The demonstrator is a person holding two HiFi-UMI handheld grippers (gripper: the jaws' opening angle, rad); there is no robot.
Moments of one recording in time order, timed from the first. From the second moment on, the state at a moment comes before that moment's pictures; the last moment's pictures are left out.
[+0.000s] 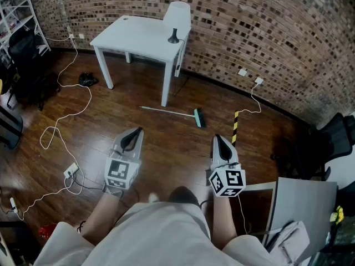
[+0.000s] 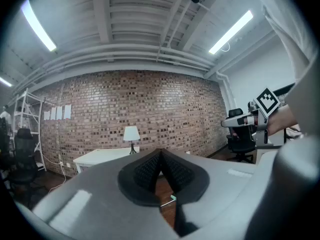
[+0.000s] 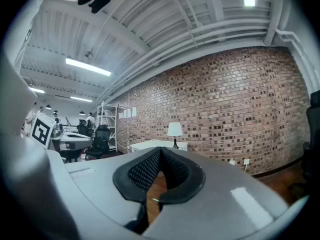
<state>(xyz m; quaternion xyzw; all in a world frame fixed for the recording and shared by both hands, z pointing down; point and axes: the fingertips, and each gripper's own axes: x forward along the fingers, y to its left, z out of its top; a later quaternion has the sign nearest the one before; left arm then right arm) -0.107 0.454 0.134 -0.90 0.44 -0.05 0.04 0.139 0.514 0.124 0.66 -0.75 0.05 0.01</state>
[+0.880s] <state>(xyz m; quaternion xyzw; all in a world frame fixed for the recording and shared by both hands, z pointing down) -0.093 0.357 0.157 -0.89 0.46 -0.06 0.04 0.160 0.409 0.144 0.65 -0.76 0.05 0.00</state>
